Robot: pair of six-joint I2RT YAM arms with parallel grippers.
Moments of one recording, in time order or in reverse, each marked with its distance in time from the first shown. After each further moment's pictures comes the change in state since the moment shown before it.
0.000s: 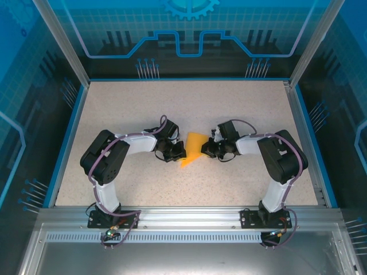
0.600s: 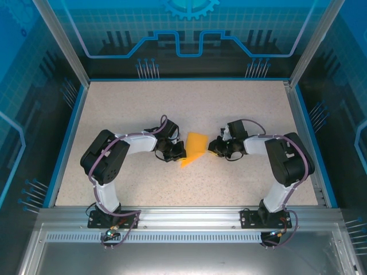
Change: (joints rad) left arm 0.000 0.002 0.004 -0.004 0.003 0.010; right arm -0.097 -0.065 -0.037 -0.045 -0.003 -0.034
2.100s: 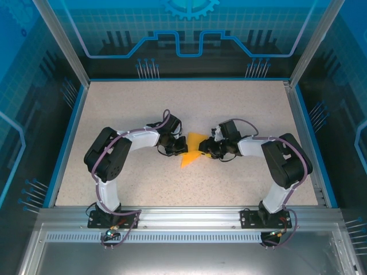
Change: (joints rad) left arm 0.005 0.045 0.109 -0.056 -0.049 0.048; right arm 0.109 0.001 0.031 0.032 -0.034 0.044
